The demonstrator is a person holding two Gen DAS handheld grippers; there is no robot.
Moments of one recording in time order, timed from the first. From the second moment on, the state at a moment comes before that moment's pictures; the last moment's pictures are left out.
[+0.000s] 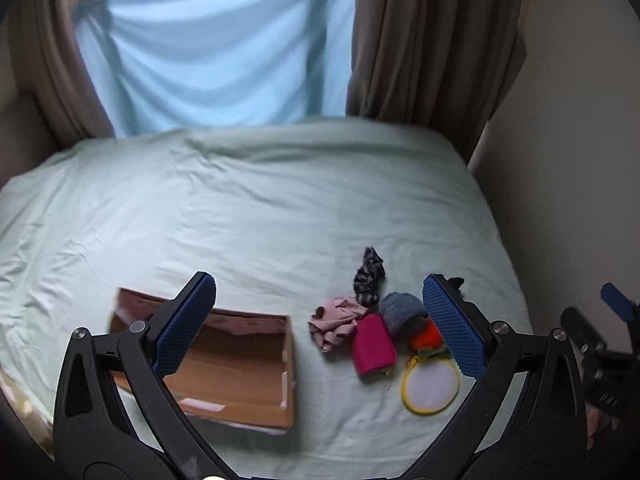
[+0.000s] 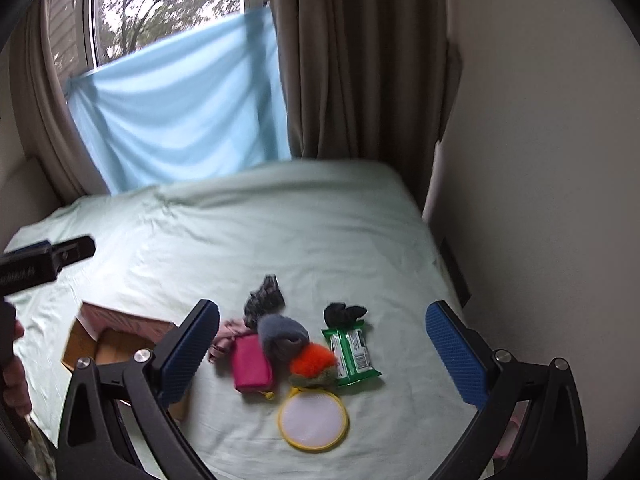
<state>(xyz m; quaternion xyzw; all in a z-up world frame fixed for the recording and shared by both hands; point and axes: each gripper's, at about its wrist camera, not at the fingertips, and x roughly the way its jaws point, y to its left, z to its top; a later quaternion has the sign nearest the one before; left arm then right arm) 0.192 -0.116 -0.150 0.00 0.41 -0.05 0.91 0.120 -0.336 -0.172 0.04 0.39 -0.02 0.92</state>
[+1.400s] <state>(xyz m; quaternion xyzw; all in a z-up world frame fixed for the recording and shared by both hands) 0.409 -0.241 -0.473 0.10 0.64 -0.18 0.74 0.261 -0.308 -0.439 0.05 0.49 0.15 0.85</state>
